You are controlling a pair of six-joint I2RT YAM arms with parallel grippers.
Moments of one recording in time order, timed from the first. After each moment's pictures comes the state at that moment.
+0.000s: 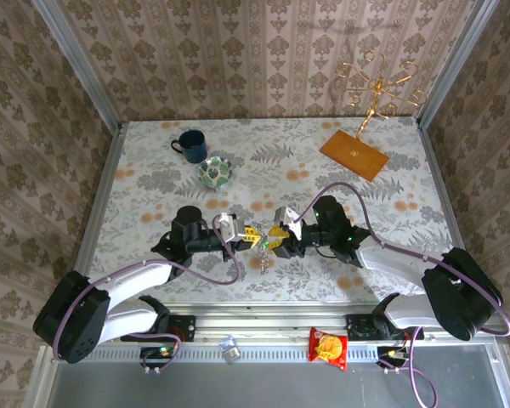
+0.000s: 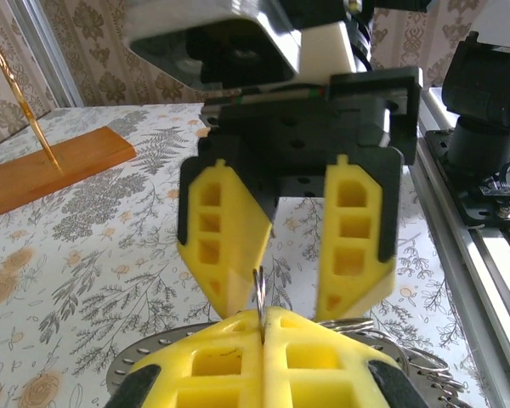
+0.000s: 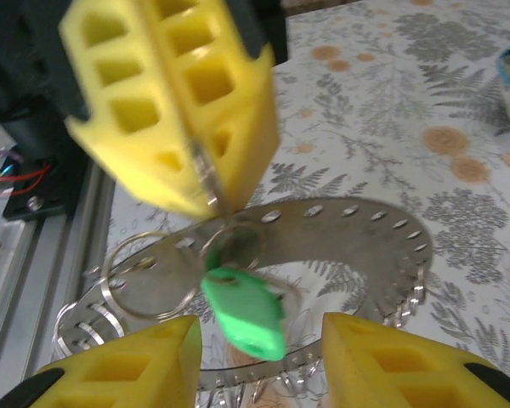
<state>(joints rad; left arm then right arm) -0.65 1.15 0.38 0.51 0.82 0.30 0.62 1.30 0.55 0.23 -0.69 -0.27</state>
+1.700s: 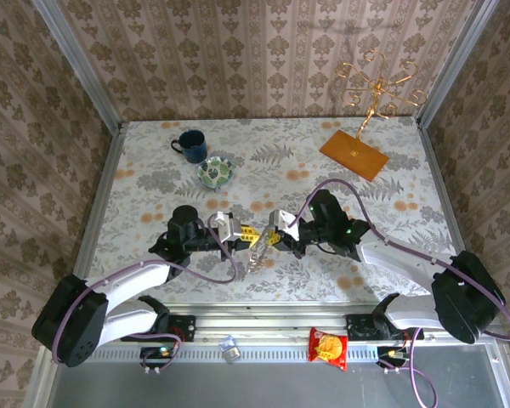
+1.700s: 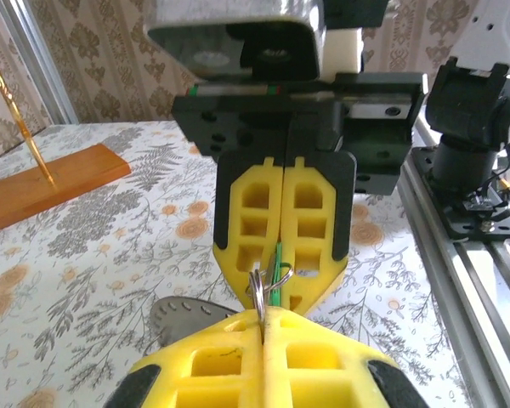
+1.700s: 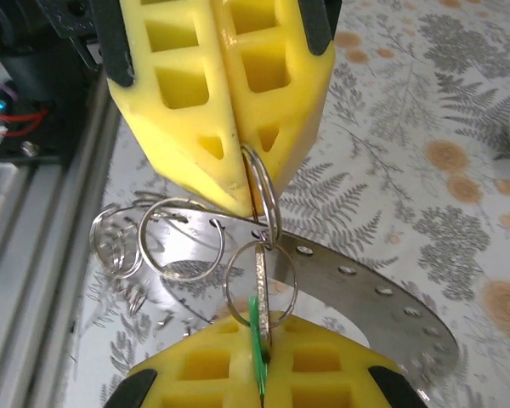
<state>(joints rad) -0.63 1.13 0.38 0.52 0.86 0.27 0.65 1.28 0.70 -0.07 -0.61 -0.50</state>
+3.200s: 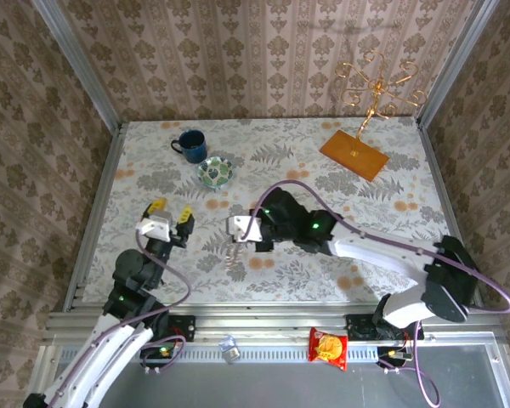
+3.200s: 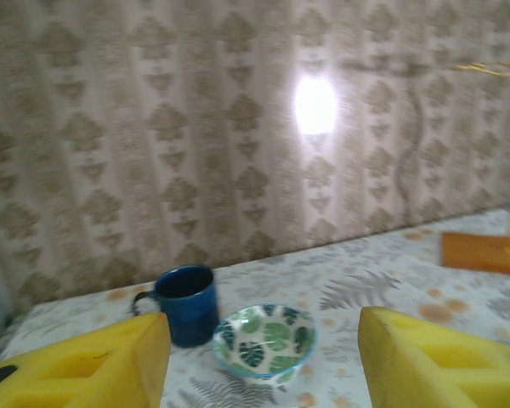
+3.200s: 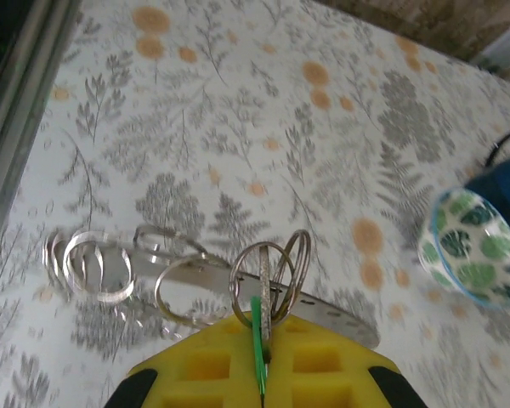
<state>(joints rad) -0.55 0.21 0.24 0.12 -0.24 0.09 0.95 1.48 1.09 -0.24 -0.21 -0.67</state>
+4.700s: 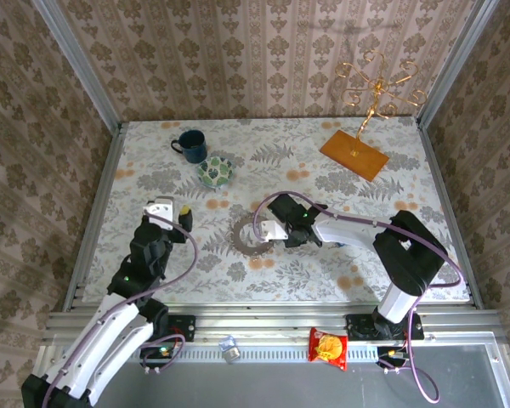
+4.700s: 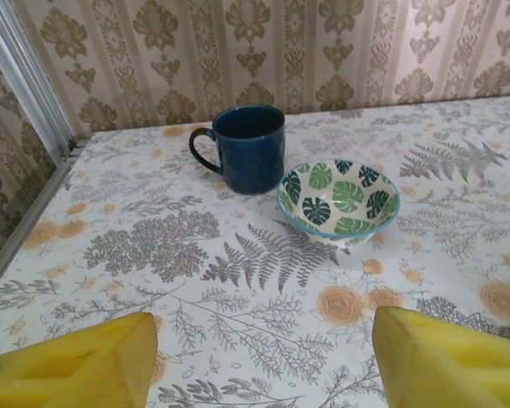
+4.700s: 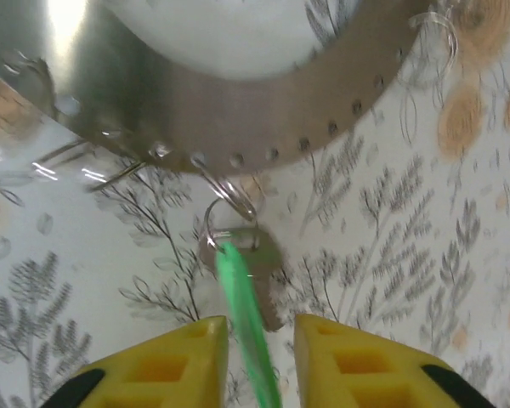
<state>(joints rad) -0.48 0.52 0.36 -0.10 -0.34 -0.05 0.75 1.69 0.99 -0.45 0.28 -0.94</state>
